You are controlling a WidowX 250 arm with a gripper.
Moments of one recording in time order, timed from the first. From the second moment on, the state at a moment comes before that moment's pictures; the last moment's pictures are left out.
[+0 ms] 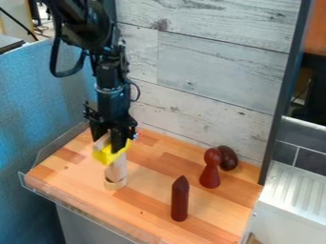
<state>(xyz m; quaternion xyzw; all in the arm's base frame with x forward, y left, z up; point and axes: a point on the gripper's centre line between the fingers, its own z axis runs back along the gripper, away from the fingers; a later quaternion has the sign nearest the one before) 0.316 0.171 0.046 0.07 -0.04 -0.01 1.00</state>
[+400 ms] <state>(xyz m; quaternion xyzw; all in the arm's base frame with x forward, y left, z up) 0.318 0.168 0.045 0.06 -0.04 -0.02 1.00</state>
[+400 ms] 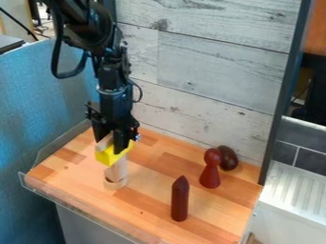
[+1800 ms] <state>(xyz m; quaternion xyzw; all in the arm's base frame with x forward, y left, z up) 0.327 0.166 0.048 0.06 -0.05 -0.02 1.00</state>
